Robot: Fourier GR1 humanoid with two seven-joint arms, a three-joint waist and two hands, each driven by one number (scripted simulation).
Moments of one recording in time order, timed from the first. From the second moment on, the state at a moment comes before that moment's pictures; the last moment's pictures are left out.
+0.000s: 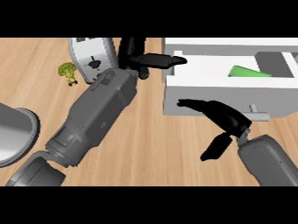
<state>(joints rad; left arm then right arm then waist) -1.15 0.01 -0.23 -0.44 0.66 0.23 -0.57 -0.37 -0.33 0.34 -1.36 0.40 0.42 -0.03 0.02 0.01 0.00</state>
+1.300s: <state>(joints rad) -0.88 0.18 -0.25 -0.70 0.68 0.04 -0.51 -0.77 -0.33 0.08 -0.57 0.39 0.29 -0.43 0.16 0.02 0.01</state>
